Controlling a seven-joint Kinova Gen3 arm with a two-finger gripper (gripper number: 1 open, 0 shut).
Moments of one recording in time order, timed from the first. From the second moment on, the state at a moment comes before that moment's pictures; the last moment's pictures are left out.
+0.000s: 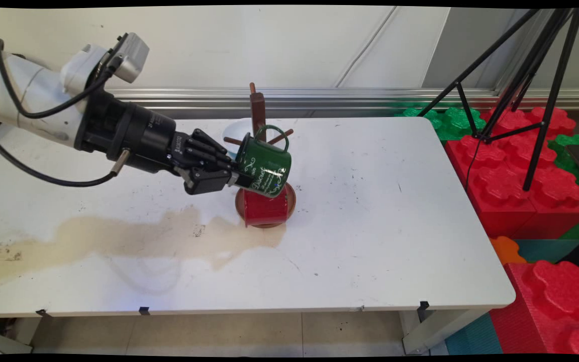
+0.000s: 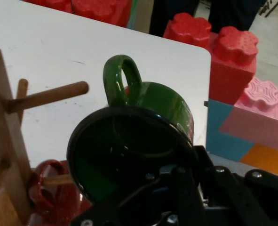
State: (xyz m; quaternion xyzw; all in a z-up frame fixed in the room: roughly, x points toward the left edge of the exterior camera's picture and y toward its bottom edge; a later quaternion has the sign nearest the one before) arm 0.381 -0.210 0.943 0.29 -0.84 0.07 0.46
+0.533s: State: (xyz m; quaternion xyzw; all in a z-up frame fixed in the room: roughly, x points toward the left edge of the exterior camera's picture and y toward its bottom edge) arm 0.381 -0.201 0.951 0.28 -0.85 0.06 0.43
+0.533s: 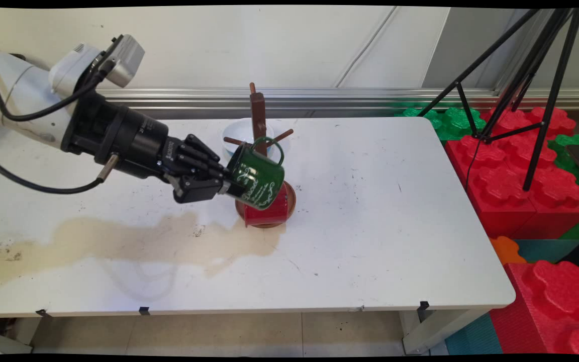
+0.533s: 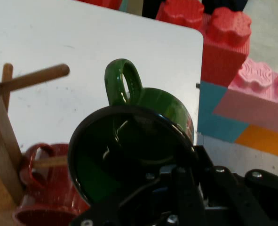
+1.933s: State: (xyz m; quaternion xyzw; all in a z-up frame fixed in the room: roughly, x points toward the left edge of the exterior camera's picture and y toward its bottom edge) arm 0.411 -0.181 0.955 0.23 -0.93 0.07 0.28
